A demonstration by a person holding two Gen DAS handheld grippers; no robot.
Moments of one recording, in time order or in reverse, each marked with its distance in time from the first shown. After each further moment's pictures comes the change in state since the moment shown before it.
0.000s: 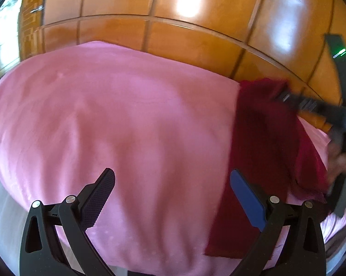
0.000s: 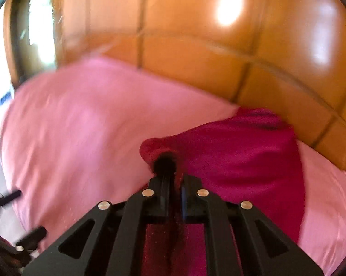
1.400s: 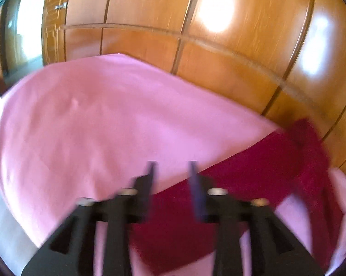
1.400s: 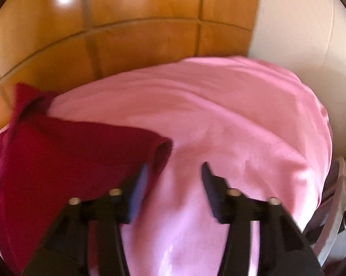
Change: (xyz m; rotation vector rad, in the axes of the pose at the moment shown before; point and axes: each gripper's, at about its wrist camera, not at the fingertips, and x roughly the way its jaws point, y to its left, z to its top) left arm 0.023 0.039 0.085 -0.176 -0.085 0.080; right arm -0.125 -0.351 -0.189 0.677 0.139 -0.622
